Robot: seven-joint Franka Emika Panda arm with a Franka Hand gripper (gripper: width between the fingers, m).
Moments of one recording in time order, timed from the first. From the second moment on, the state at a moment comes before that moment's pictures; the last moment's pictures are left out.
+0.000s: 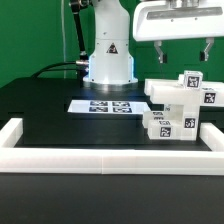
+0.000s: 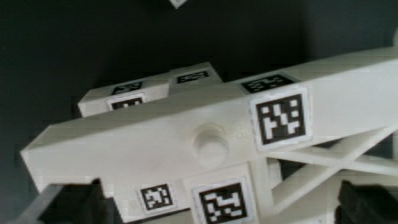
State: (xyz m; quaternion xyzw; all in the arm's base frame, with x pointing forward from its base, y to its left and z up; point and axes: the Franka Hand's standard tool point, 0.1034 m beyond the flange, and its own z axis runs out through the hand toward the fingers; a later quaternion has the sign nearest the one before) arm 0.432 0.117 0.137 -0.99 0.09 -0.01 0.05
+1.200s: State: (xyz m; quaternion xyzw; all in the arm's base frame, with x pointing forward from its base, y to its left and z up) arm 0.388 0.117 0.086 -0.99 0.10 0.01 0.04
